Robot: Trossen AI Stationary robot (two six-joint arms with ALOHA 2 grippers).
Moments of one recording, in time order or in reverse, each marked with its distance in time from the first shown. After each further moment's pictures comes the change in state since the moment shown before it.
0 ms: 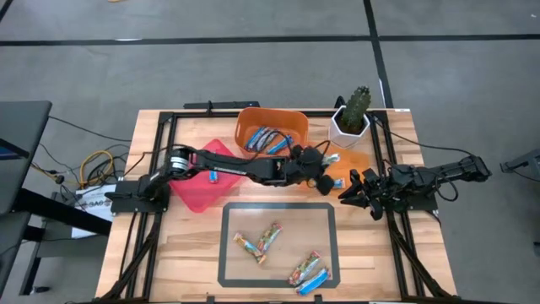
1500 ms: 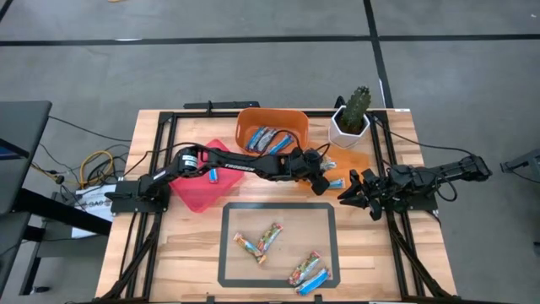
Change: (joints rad) left arm 0.068 0.107 0.004 -0.050 0.161 0.041; right arm 0.000 0.015 0.000 -0.004 0.000 0.000
